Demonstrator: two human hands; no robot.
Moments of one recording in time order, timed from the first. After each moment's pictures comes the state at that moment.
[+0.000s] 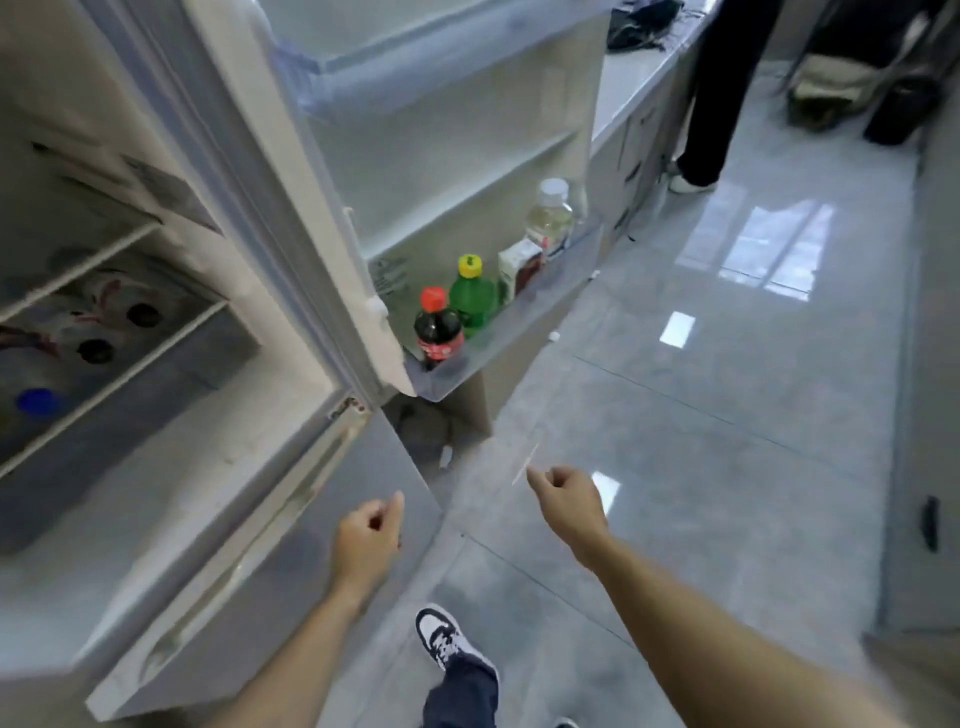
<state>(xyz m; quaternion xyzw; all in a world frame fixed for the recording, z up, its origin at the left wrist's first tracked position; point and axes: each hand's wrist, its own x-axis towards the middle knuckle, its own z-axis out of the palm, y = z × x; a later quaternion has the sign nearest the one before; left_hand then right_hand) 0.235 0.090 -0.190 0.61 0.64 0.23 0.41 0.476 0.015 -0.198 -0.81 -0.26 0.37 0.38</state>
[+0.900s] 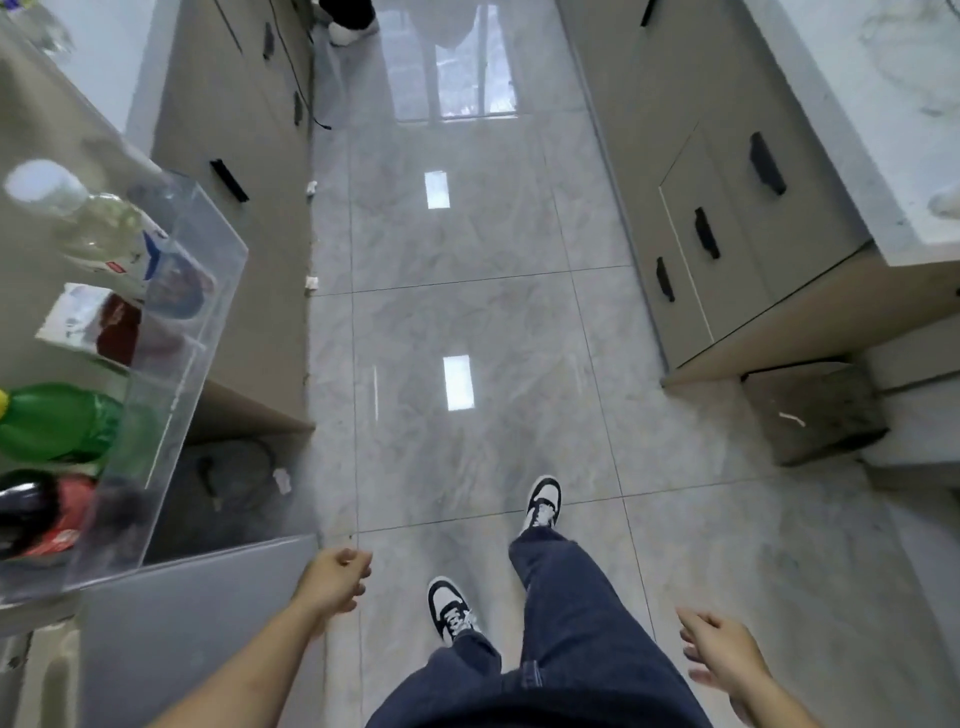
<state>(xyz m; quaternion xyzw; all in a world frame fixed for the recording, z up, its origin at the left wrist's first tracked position) 0.407 0.109 -0.292 0.62 0.54 -0.25 0.51 0.508 -0.342 -0.278 -0.78 0.37 0.37 0.33</state>
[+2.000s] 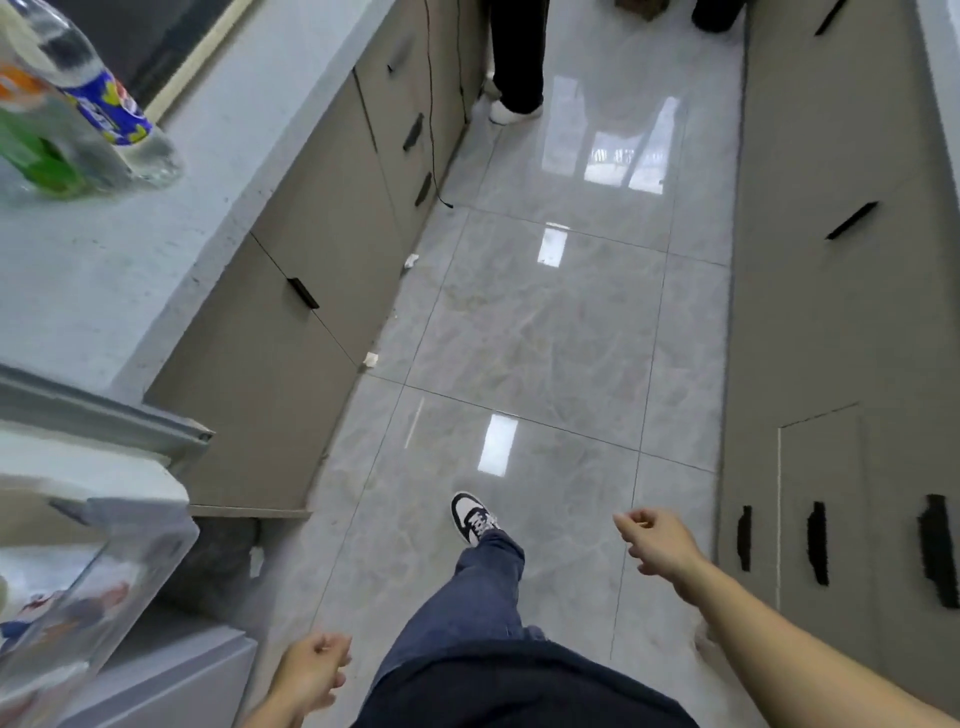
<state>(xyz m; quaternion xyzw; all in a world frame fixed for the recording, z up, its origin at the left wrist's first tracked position) 0.688 0.170 -0.304 0.45 0.72 -0.16 0.51 1.079 -0.047 -0.272 -0.84 0.01 0.45 0.29</state>
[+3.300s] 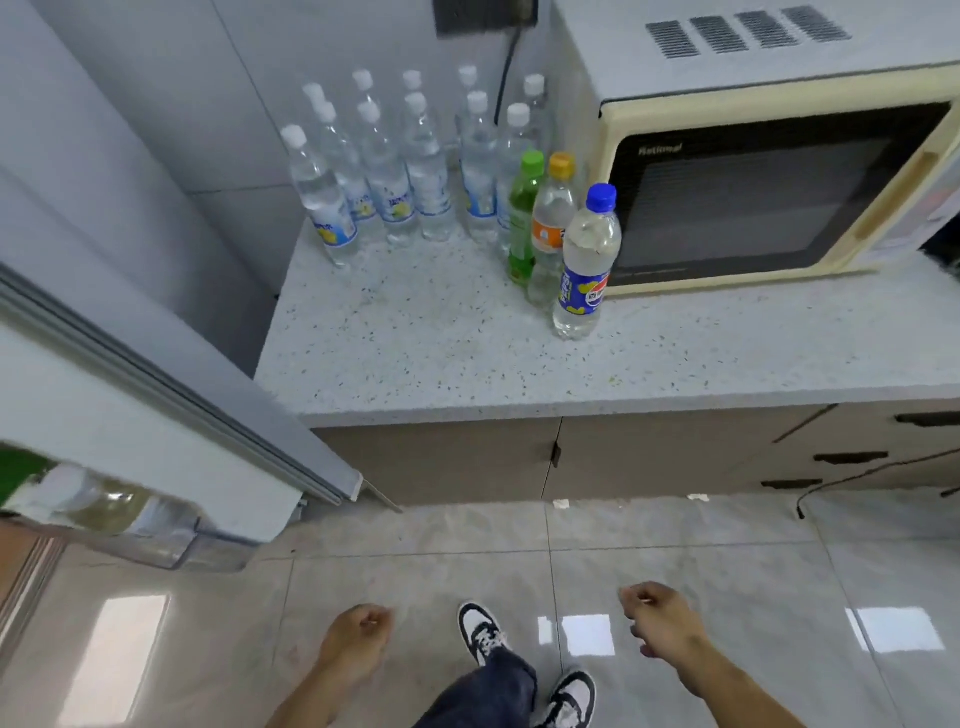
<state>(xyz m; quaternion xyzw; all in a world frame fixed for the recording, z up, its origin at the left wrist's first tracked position) 0.928 0.322 -0.220 0.08 0.86 0.21 0.46 1.252 0.504 -0.261 -0.69 -0.44 0.58 0.01</state>
